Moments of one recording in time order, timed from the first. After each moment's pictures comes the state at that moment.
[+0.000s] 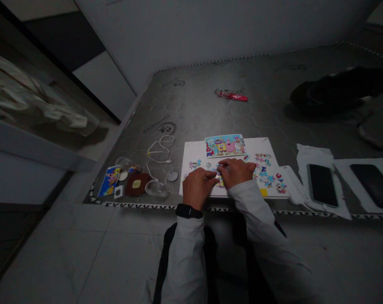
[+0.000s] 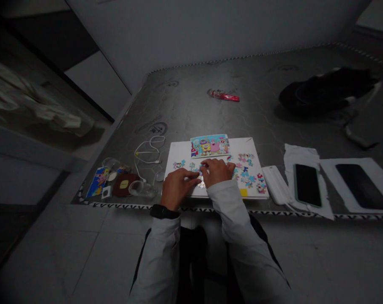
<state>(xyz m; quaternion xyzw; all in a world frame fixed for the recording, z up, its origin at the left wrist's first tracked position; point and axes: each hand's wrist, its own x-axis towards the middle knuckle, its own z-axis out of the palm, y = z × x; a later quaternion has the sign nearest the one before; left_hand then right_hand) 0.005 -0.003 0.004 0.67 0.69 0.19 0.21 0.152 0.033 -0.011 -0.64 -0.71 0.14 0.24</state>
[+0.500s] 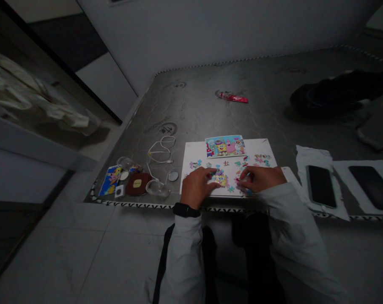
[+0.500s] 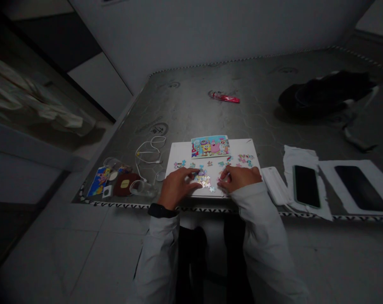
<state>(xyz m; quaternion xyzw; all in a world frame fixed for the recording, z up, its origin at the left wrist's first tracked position) -0.005 -0.003 0.002 0.72 0.64 0.18 0.20 0.233 0.033 0.010 -0.65 -0.73 0.20 0.05</state>
